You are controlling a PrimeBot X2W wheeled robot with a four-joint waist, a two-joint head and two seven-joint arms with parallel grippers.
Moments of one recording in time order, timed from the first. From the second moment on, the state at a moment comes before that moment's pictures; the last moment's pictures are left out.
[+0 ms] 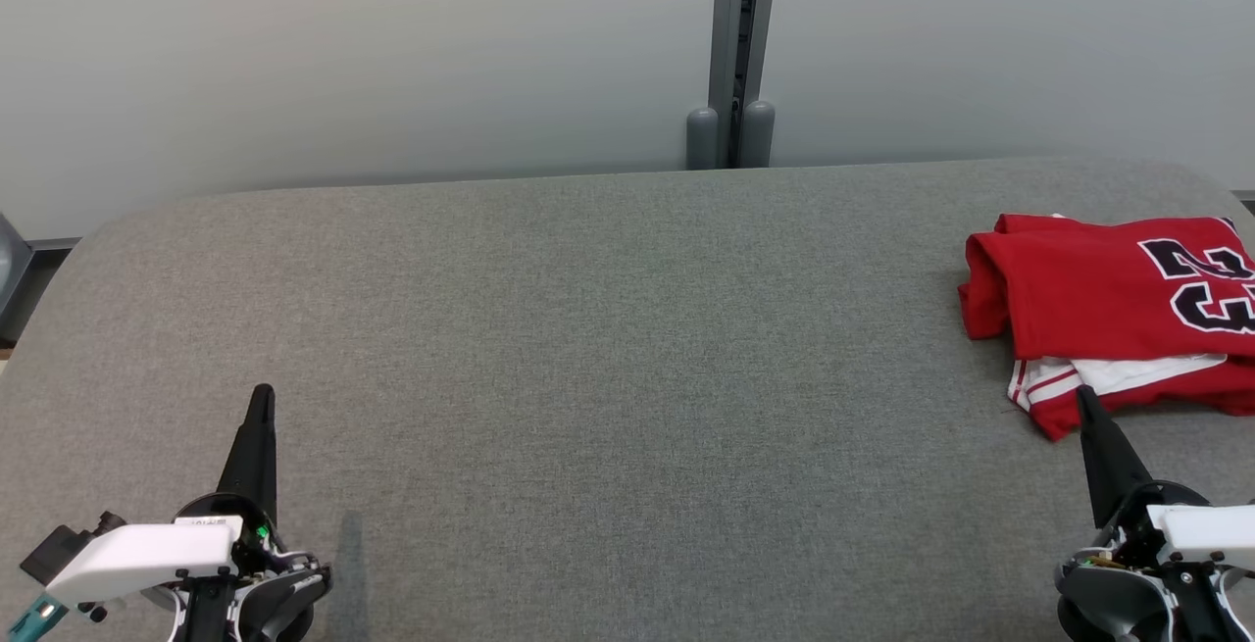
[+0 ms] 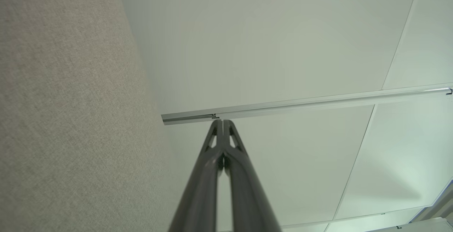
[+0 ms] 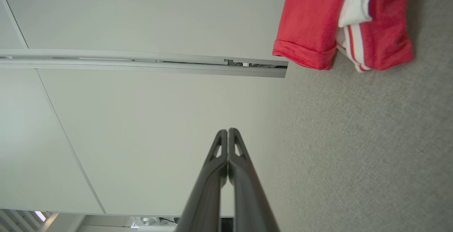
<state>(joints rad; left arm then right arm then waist) -0.10 0.05 0.11 0.24 -1.58 -0.13 0.11 -0.10 -0.05 -0.11 0.25 1.58 0.13 0.11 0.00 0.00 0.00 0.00</state>
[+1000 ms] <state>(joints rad) -0.10 0.05 0.11 0.25 -1.61 -0.13 0.11 -0.10 -0.05 -0.12 0.25 1.61 0.13 0.11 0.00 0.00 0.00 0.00</state>
